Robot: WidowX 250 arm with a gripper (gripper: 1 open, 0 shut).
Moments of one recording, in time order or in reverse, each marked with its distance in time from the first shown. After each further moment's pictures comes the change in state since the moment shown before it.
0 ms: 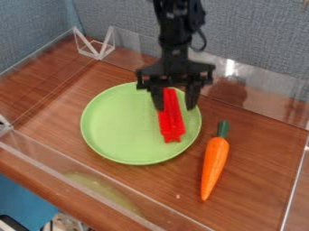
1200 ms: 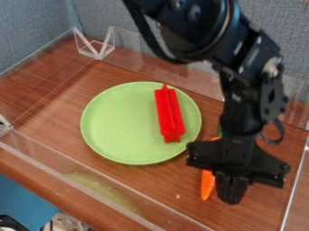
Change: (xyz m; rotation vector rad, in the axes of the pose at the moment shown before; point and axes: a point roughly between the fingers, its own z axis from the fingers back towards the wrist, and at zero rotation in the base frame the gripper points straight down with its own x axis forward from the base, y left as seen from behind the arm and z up) arm -0.138 -0.049 -0.022 -0.043 0.116 -0.423
